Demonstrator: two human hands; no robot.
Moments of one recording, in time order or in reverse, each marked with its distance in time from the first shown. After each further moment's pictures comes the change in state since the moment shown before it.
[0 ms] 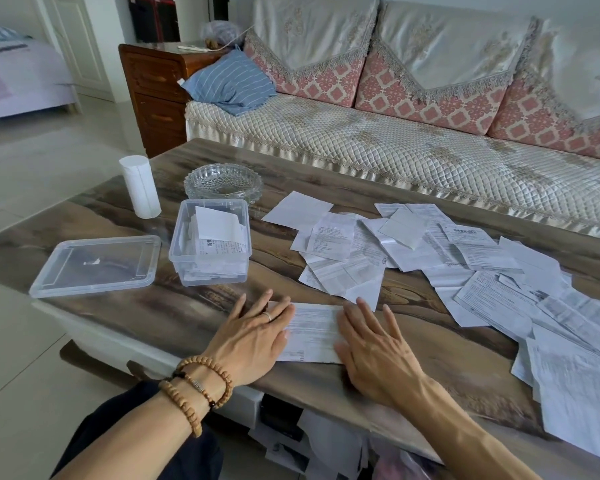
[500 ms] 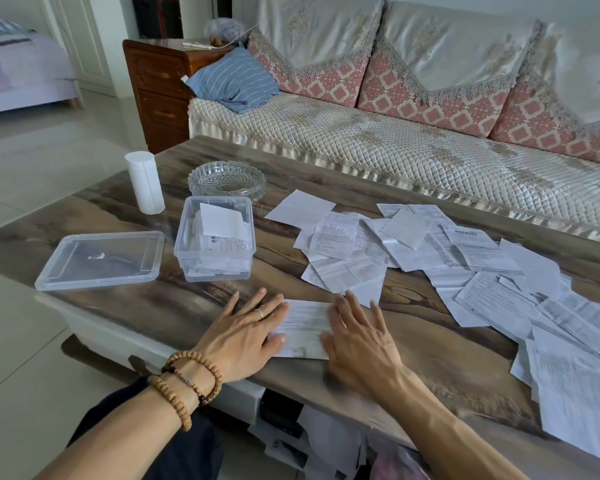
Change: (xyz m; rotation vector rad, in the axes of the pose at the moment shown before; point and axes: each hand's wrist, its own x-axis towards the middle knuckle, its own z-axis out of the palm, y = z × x) left_hand -0.010 -0.012 -0.004 -0.032 -0.021 -0.002; right_hand 0.017 -0.028 -0.003 0.025 -0.107 0.058
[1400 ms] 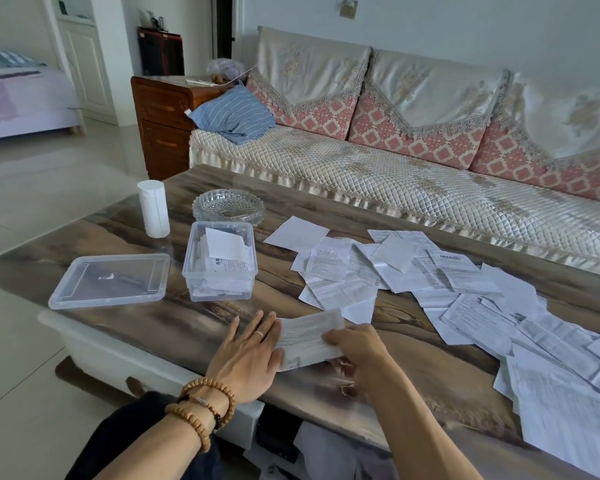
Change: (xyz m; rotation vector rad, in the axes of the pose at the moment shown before) left_hand -0.006 0.015 0.006 -0.065 0.011 -0.137; right_hand 0.010 -0.011 -0.035 1.407 -0.027 0.735
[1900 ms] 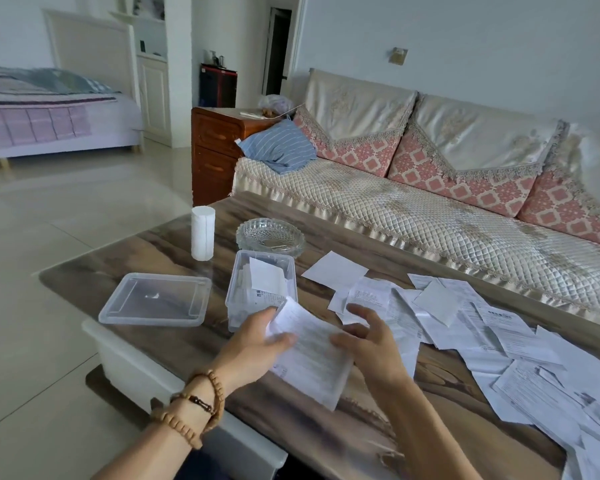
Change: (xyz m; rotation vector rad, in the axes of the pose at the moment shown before) left_hand -0.012 -0.035 -0.086 -0.980 0.222 -0.220; right_hand -0.013 -0.058 0.034 0.031 -0.235 -0.455
